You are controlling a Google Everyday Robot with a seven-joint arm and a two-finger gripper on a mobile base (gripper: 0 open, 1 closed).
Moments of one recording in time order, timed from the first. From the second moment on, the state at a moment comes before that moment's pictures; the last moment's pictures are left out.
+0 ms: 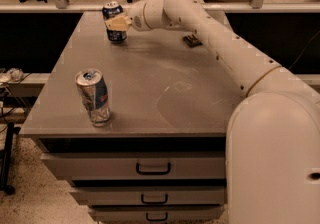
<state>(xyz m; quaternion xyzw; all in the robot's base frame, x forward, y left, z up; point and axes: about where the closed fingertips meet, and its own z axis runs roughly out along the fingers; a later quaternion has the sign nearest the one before) 0.821 0.131 0.904 -0.42 0.69 0.26 0.53</state>
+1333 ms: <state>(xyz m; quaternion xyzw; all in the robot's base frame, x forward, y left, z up) 0.856 -0.059 0.955 -0.33 0.71 0.07 0.62</state>
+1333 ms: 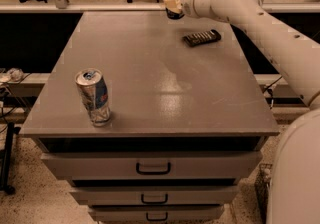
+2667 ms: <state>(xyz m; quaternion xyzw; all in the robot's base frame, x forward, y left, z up) 0.878 -0.116 0.904 -0.30 0.74 0.09 0.59</state>
